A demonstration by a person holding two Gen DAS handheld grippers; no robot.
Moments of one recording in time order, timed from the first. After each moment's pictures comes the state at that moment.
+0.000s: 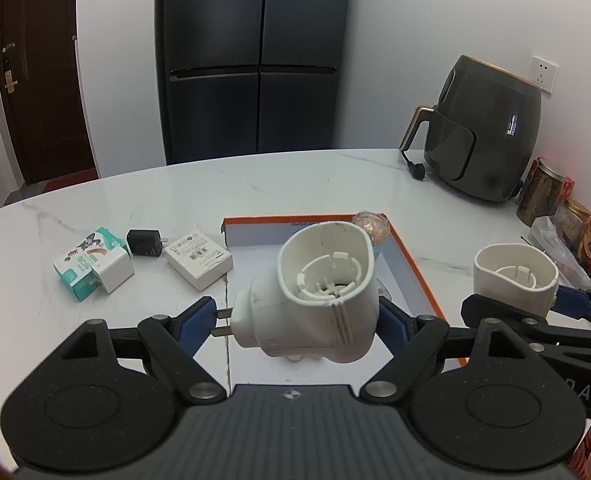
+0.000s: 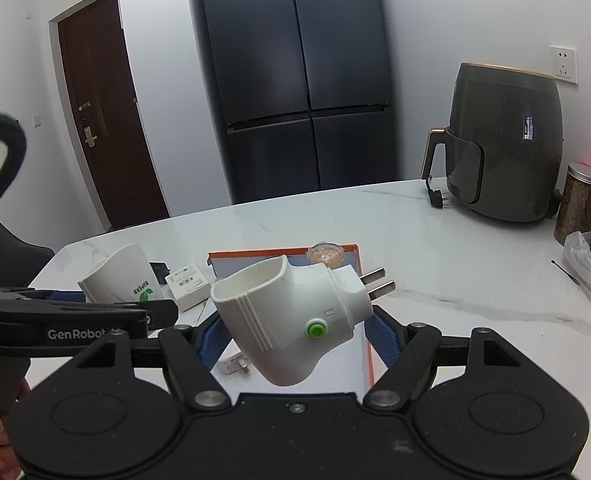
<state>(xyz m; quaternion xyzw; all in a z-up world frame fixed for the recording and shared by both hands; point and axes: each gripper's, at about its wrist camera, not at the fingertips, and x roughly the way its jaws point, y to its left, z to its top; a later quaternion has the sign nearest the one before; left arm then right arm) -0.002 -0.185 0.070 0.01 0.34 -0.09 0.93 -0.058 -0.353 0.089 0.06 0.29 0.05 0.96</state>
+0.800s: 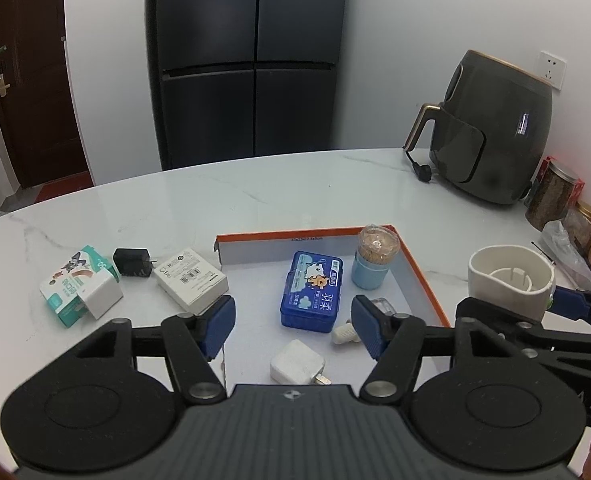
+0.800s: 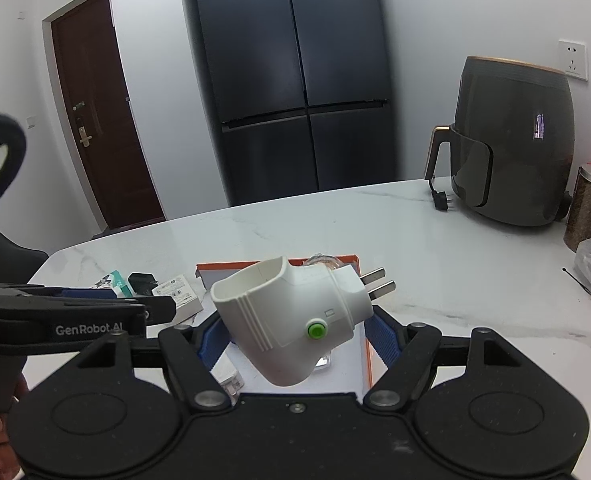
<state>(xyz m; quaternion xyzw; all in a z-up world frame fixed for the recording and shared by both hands) 0.040 -0.193 0.065 0.02 0.35 -0.10 0.93 -0.027 -0.349 0.086 0.06 0.29 0.05 0.95</state>
